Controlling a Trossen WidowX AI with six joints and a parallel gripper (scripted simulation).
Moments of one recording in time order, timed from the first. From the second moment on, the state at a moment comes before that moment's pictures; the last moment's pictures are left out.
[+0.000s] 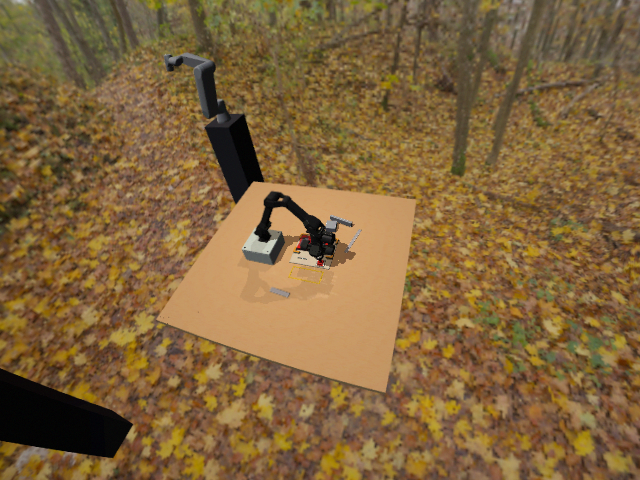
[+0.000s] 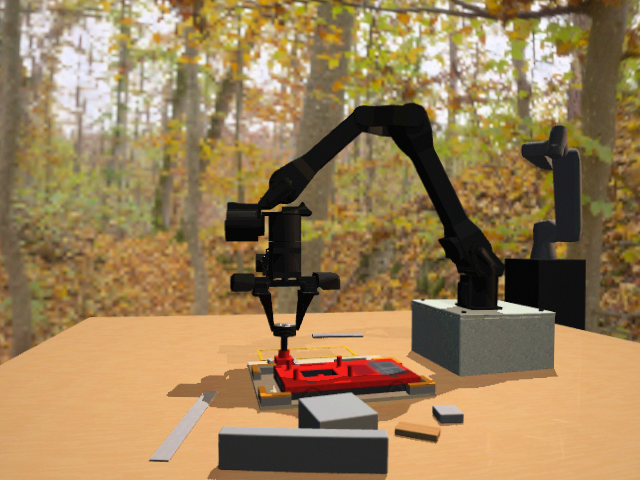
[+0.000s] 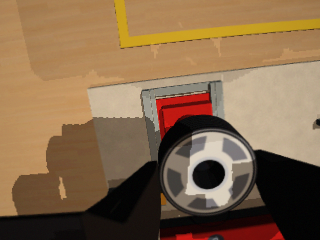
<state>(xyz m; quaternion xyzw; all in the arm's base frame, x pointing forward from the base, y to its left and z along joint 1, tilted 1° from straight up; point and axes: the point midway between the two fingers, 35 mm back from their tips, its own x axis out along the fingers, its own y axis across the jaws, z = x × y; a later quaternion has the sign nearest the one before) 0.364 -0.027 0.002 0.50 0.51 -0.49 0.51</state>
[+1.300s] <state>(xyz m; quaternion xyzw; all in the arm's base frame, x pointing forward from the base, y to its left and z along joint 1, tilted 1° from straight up) 0.350 -0.046 0.037 0.49 0.51 -0.49 0.50</state>
